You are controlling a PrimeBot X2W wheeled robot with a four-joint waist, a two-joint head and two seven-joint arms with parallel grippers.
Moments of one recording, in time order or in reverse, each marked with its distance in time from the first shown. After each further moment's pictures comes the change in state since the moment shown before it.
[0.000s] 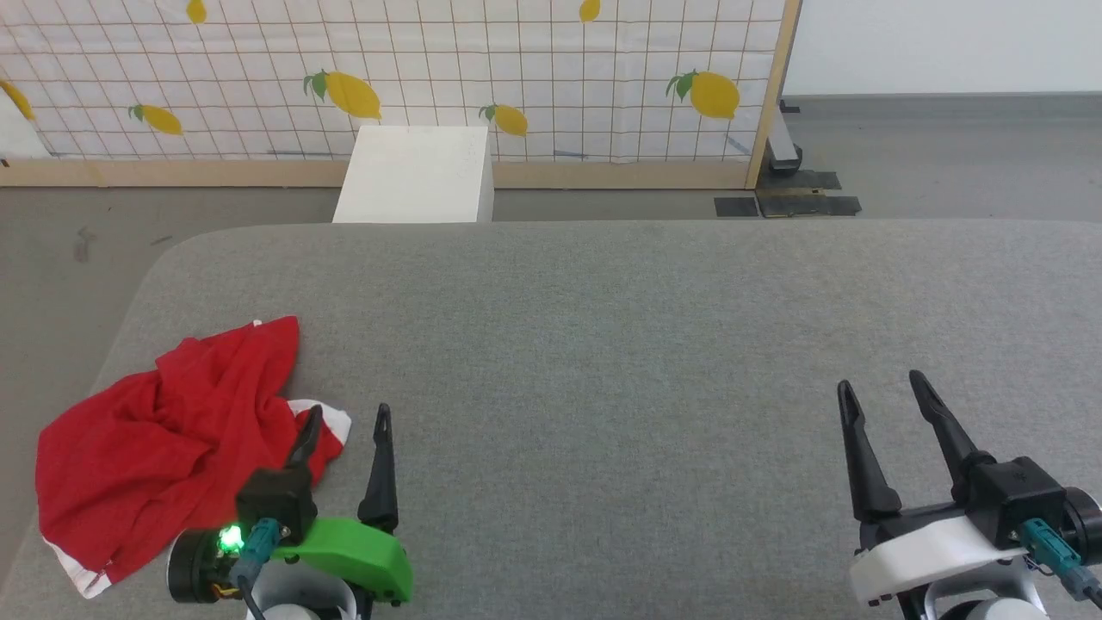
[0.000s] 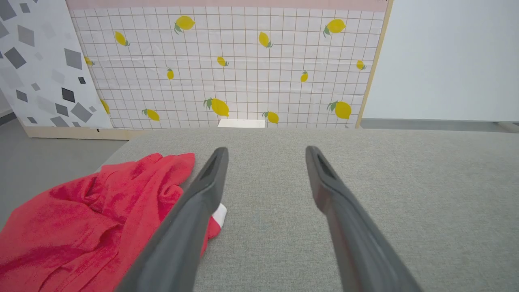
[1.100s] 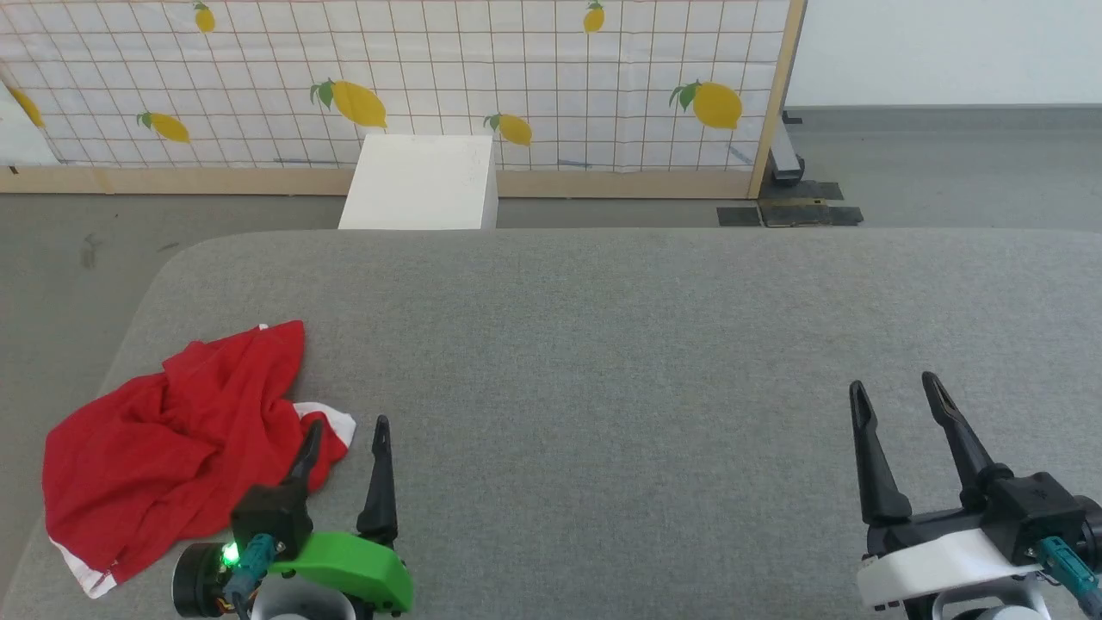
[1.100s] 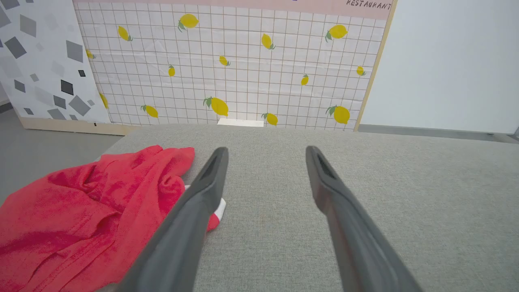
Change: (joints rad) left arm 0.000 0.014 -0.021 0.061 -0.063 0.000 -0.067; right arm 0.015 0.000 -0.010 -0.002 0.019 0.000 -0.066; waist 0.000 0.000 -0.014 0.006
